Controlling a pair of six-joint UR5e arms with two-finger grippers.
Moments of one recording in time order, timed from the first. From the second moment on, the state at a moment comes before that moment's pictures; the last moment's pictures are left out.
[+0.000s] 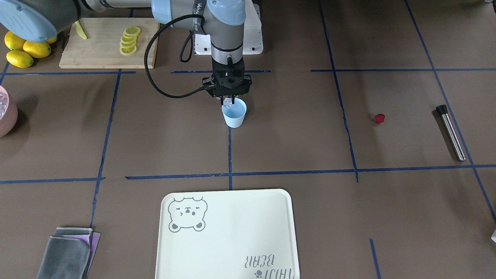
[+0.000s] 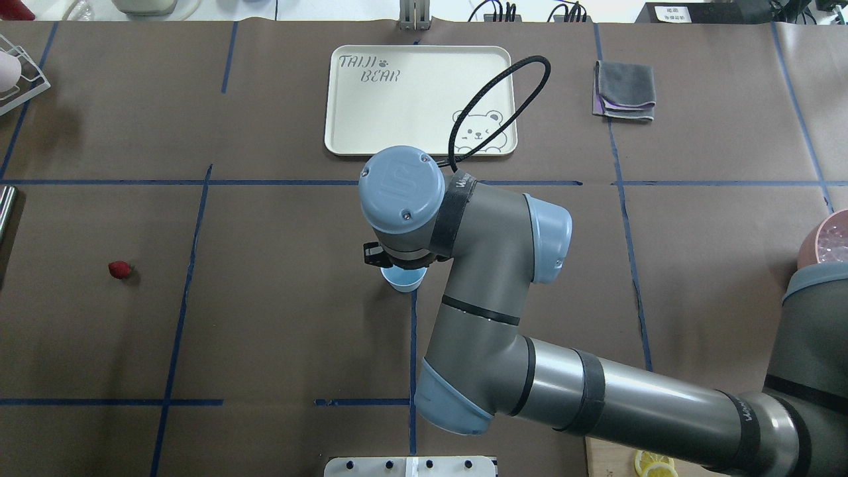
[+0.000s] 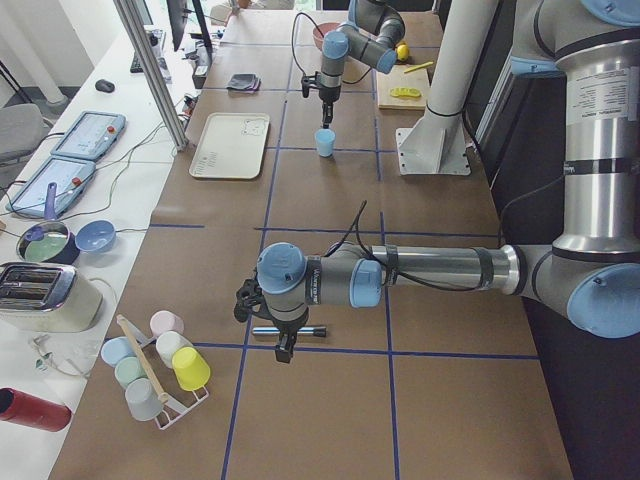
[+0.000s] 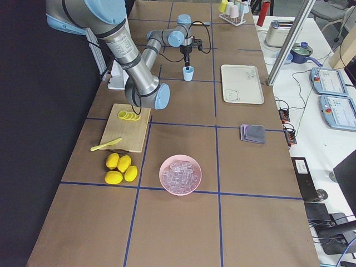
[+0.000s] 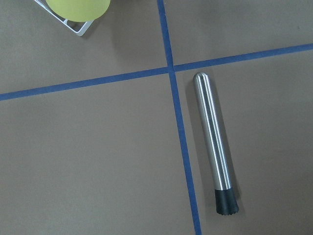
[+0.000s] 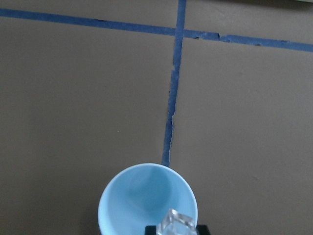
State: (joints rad) left arm -1.57 -1.47 -1.67 -1.60 -2.38 0.15; right arm 0.43 -0.71 1.65 -1.79 1.76 1.16
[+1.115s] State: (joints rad) left arm -1.56 -1.47 -1.67 -1.60 -2.38 0.15; right arm 0.42 -0.71 1.62 -1.72 1.75 1.18
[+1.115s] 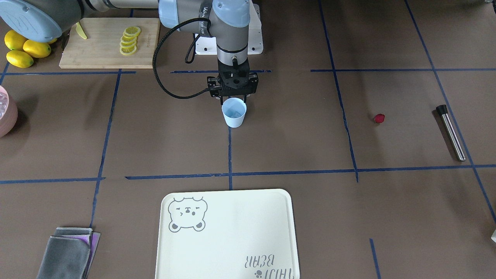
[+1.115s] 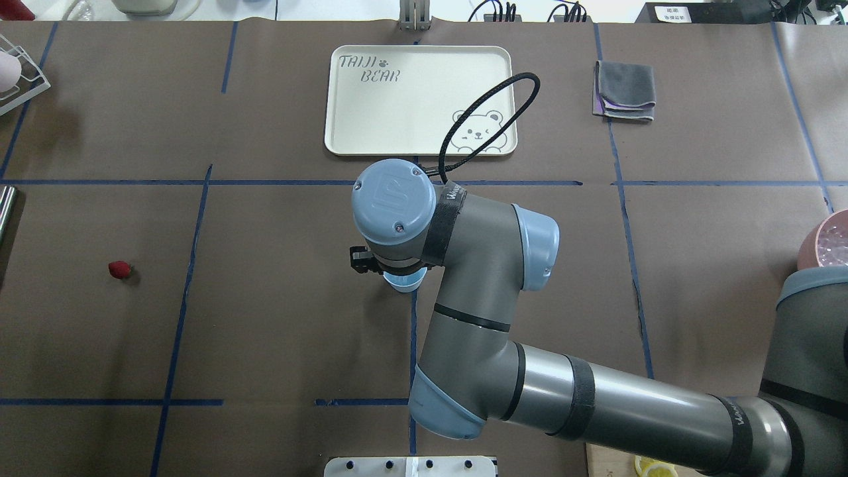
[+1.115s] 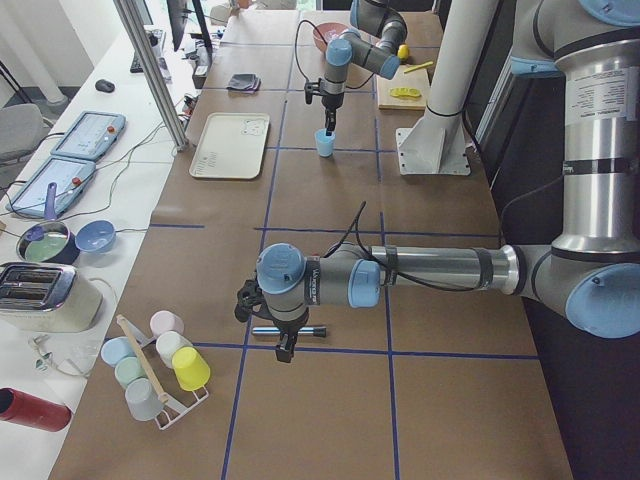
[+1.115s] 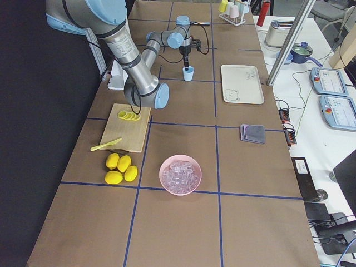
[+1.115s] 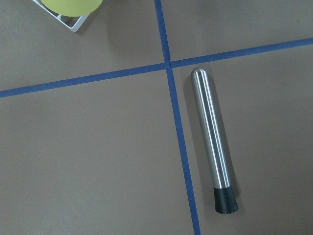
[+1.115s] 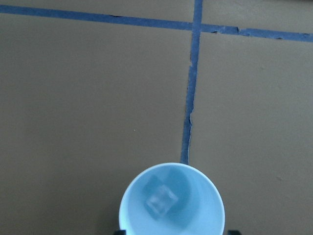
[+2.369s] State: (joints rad) left arm -1.56 -1.47 -1.67 -1.60 -2.38 0.15; right arm 1.05 -1.42 1.95 -1.63 2.19 0.27
